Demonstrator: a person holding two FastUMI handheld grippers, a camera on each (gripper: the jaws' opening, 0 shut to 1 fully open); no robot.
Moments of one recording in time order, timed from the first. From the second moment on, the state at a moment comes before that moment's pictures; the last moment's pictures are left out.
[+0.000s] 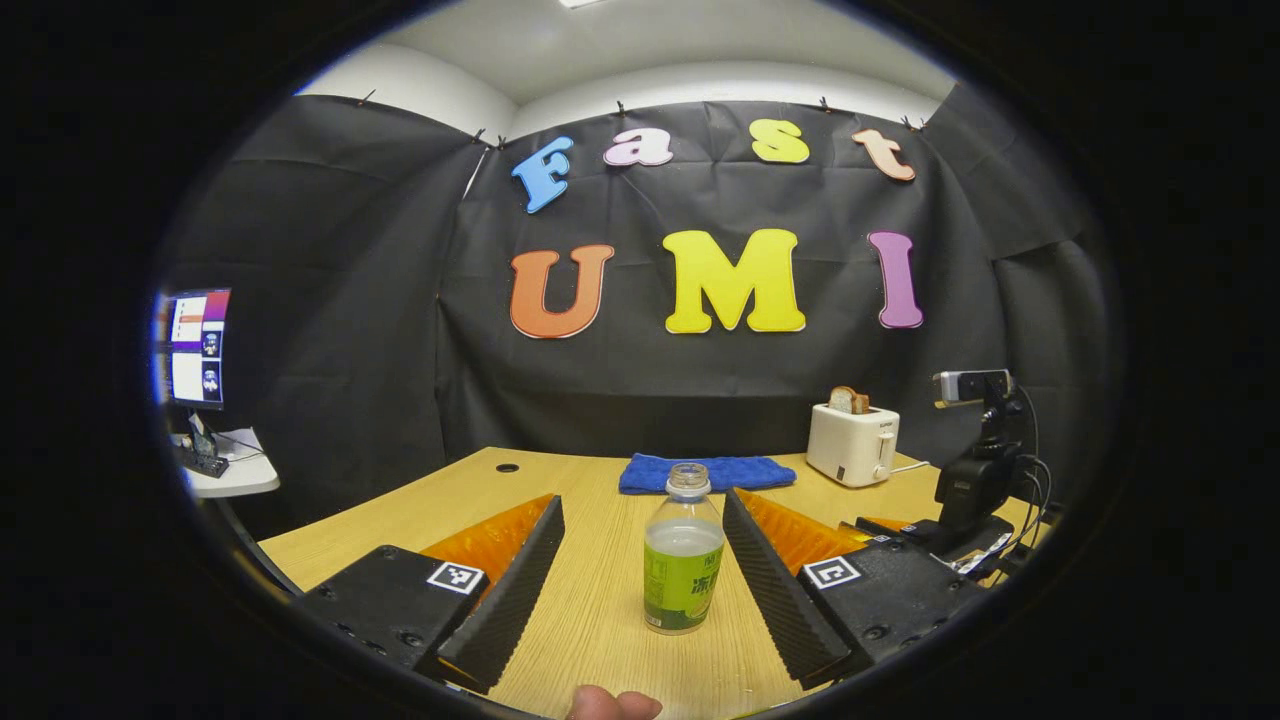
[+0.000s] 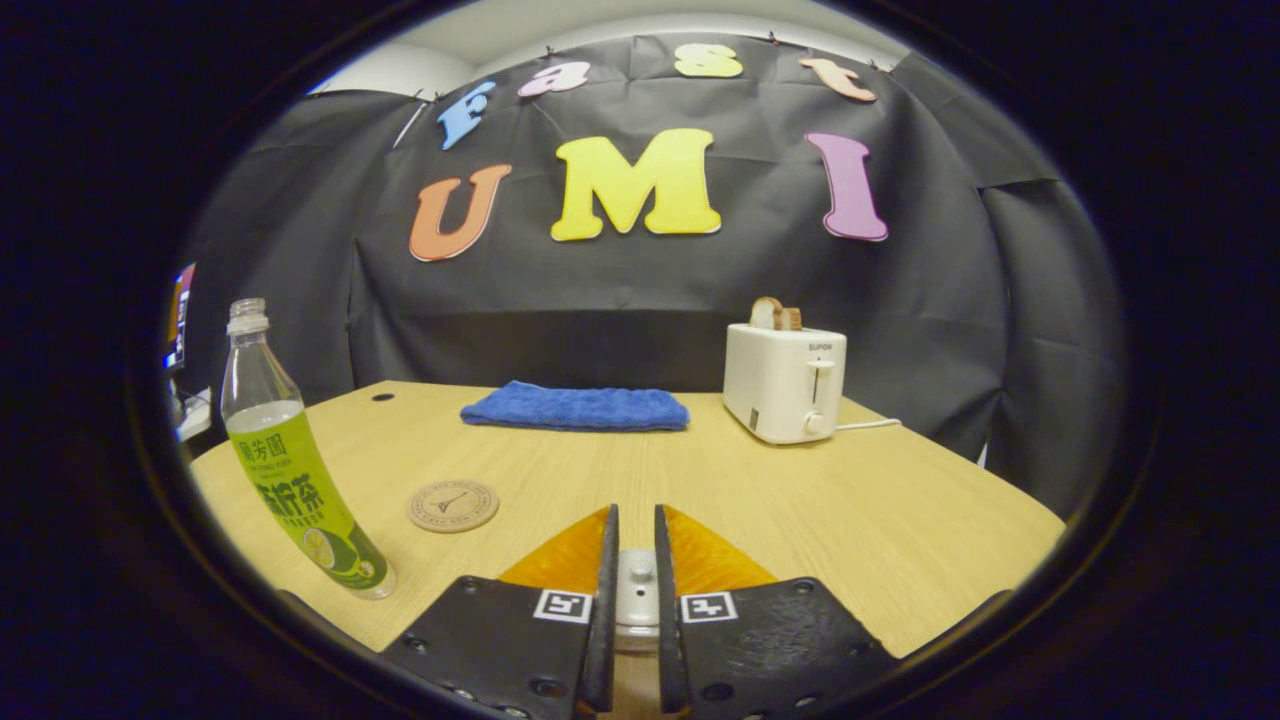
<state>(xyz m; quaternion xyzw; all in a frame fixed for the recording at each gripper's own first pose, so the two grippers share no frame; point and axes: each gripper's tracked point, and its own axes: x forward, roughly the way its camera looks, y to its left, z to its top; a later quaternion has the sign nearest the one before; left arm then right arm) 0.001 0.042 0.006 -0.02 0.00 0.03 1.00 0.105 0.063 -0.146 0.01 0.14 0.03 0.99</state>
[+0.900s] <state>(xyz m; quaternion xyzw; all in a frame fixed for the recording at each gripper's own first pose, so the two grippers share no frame) 0.010 0.020 -0.034 -0.03 0.04 0.00 1.00 0.102 0.053 -0.114 0.02 0.11 0.06 0.99</state>
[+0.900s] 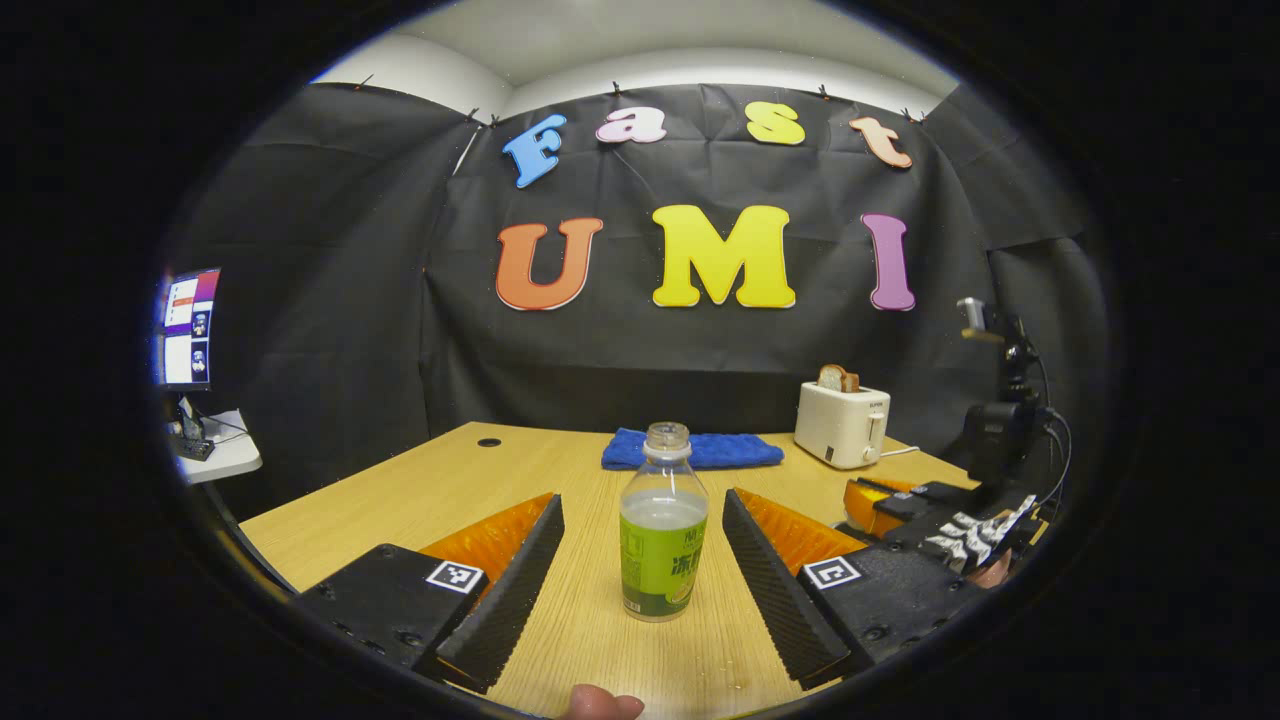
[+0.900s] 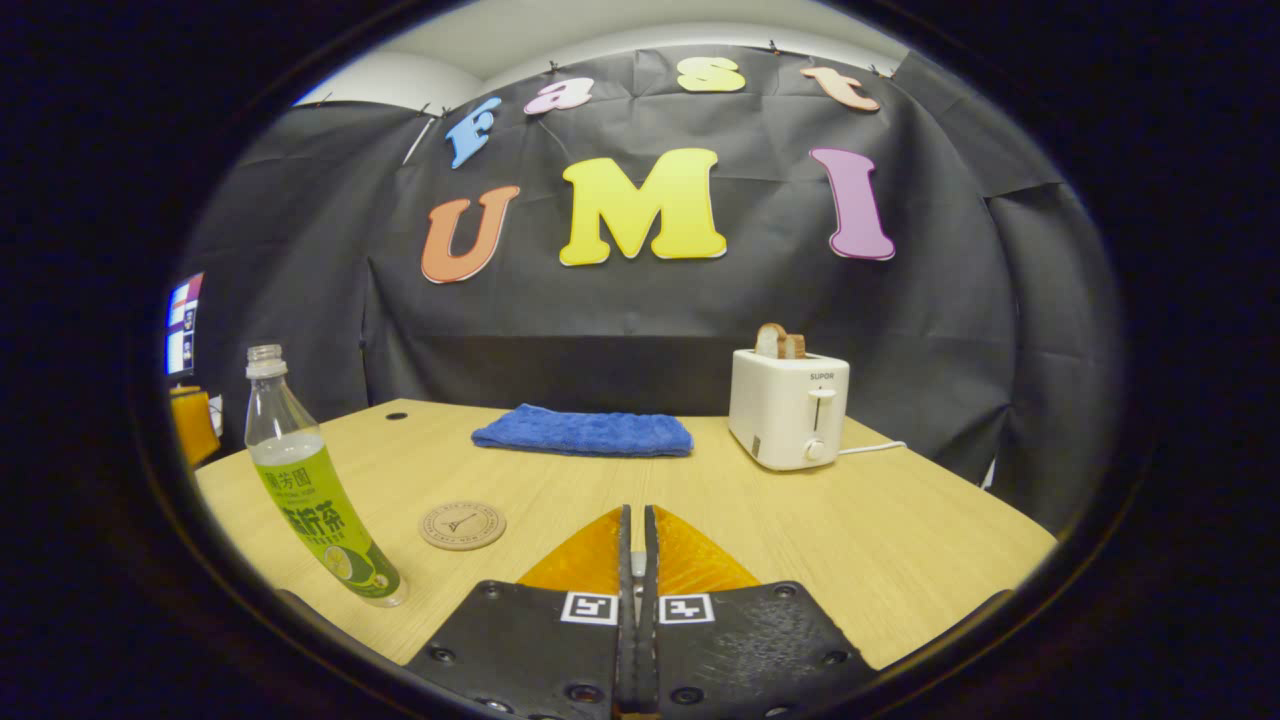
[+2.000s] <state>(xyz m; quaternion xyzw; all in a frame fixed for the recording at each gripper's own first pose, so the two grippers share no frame) 0.063 0.011 -0.114 -0.03 0.13 0.01 0.99 0.074 0.016 -0.075 0.00 0.08 0.06 0.99</state>
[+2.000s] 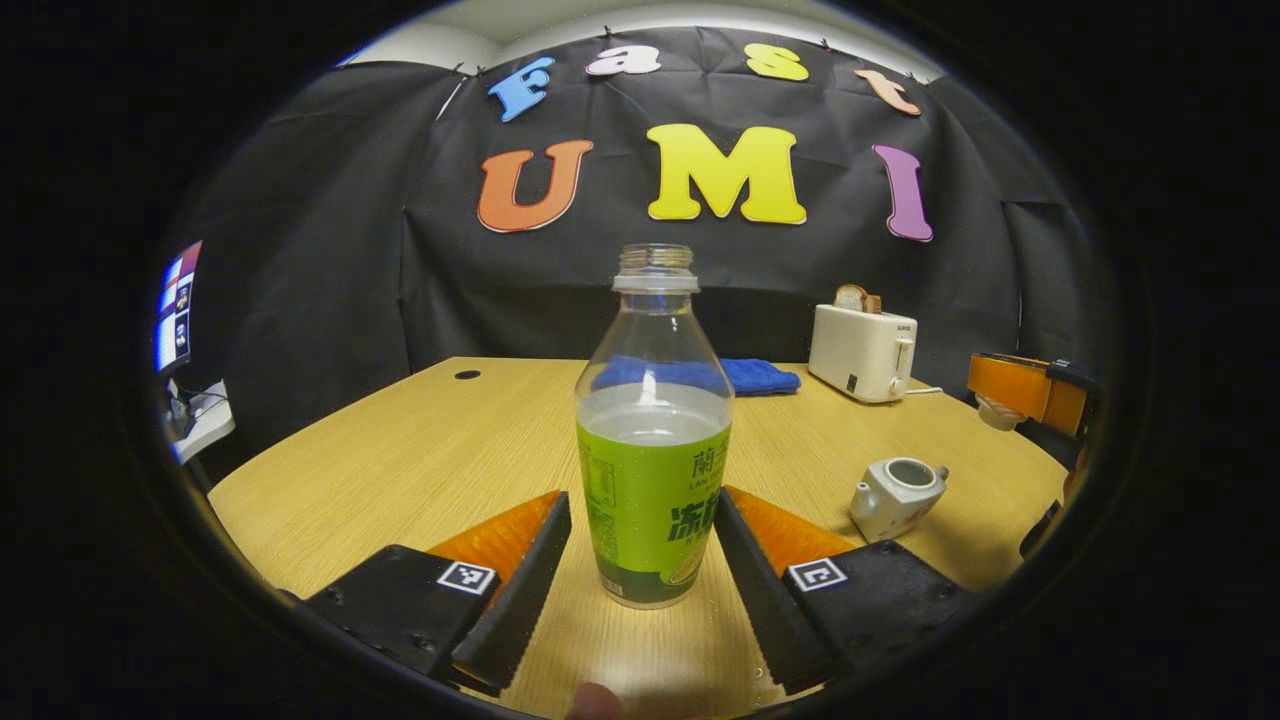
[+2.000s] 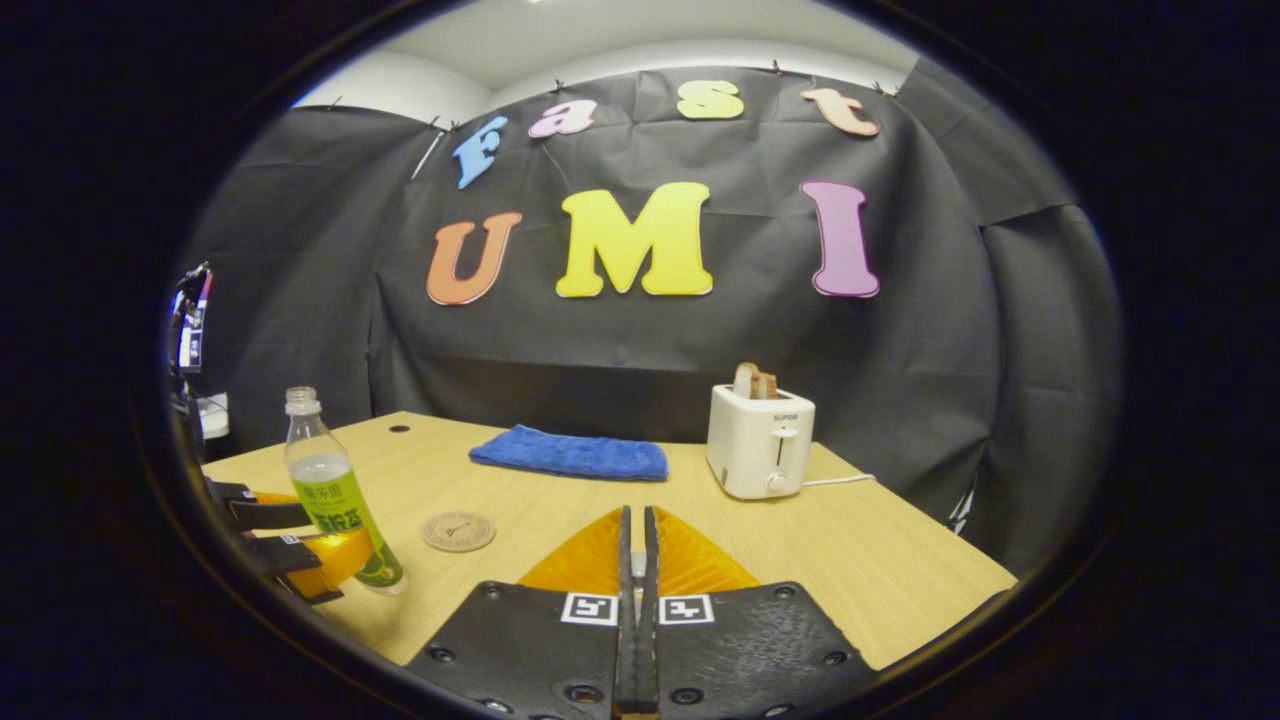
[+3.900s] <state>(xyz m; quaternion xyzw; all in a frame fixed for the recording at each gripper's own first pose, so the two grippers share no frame) 0.080 -0.027 -0.091 0.66 0.17 -0.06 0.73 0.064 -0.094 -0.100 0.00 0.11 0.05 0.99</state>
